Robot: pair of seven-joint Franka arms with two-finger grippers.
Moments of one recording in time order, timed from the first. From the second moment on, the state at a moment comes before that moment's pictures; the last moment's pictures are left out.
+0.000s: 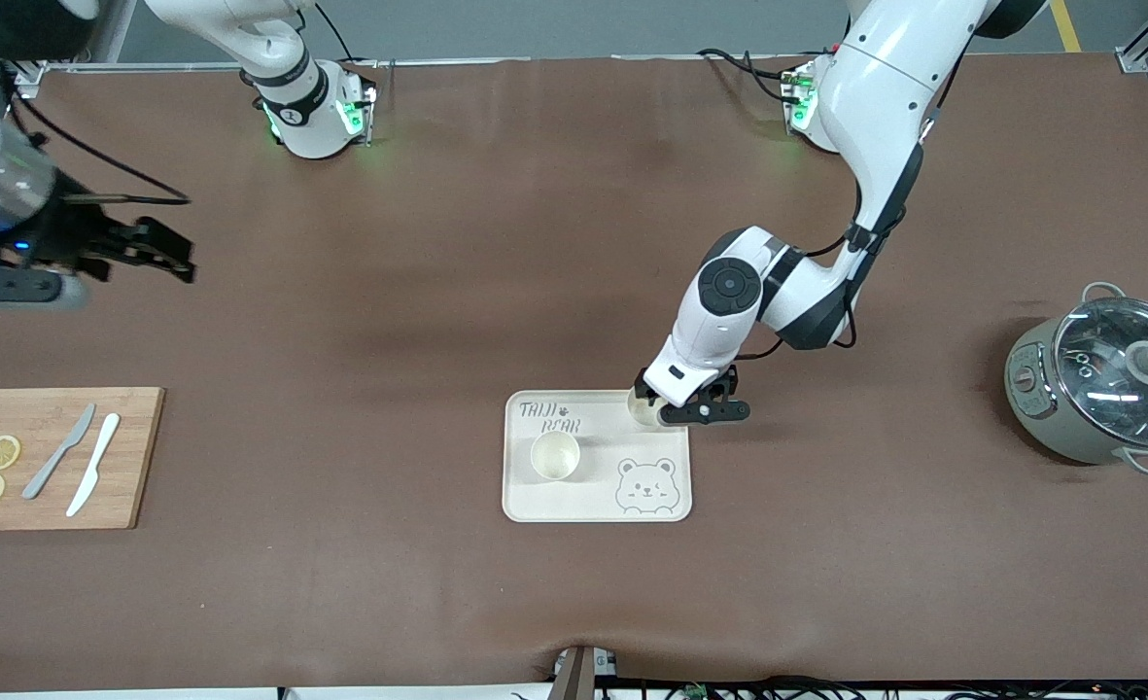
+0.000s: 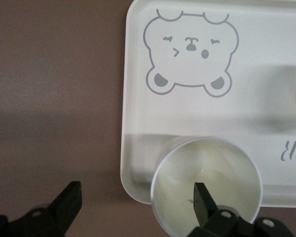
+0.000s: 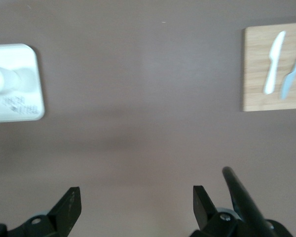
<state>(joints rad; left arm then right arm) -0.39 0.62 -0.20 -1.75 0.21 2.47 -0.75 0.20 0.10 -0.01 -1.48 0.04 1.54 0.27</state>
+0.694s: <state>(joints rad) -0.40 0.65 -0.20 -1.73 0.22 2.48 -0.82 0.49 0.38 -0.01 -1.46 0.06 1.92 0.75</state>
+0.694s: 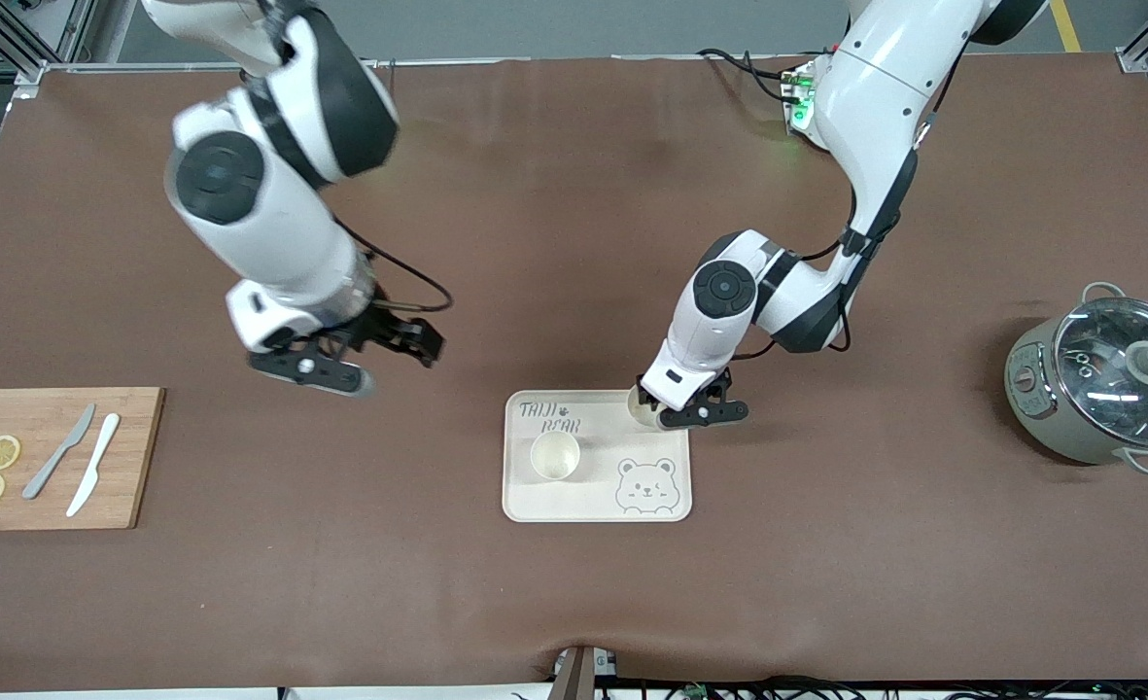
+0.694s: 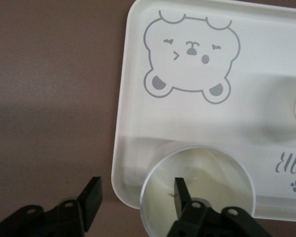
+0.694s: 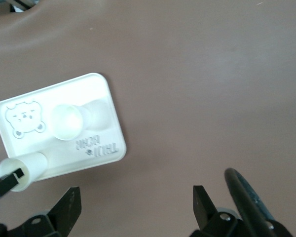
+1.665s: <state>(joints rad) -0.37 0.63 -0.20 -1.71 0.25 2.43 -0.83 0.58 0.74 -0.01 -1.39 0.05 2.35 0.85</state>
